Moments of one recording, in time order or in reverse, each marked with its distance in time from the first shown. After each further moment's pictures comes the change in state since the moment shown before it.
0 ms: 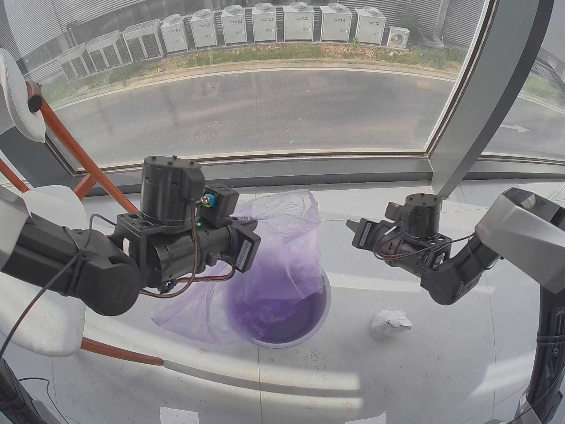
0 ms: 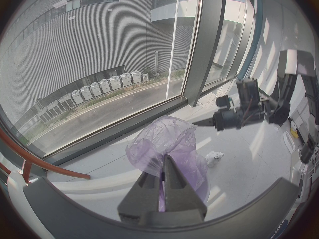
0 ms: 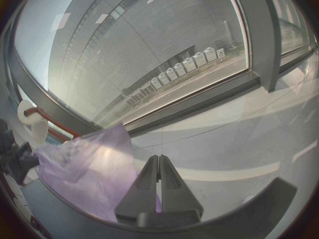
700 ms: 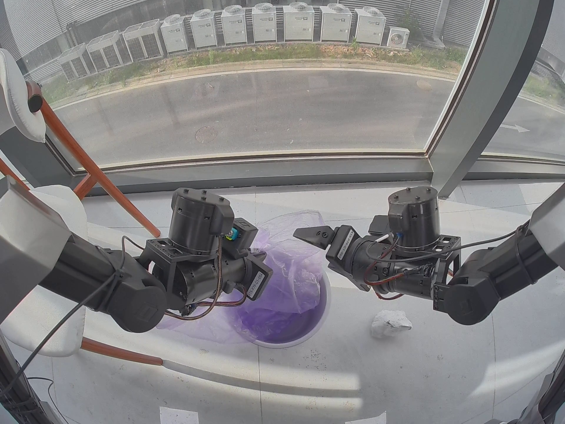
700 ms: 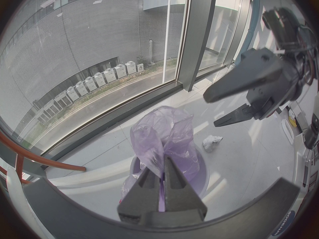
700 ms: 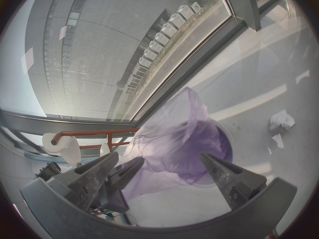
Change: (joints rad) left arm -0.037 0.095 0.032 -0.005 0.031 0.023; right arm 0.244 -0.294 0.108 0.334 -0.014 0.480
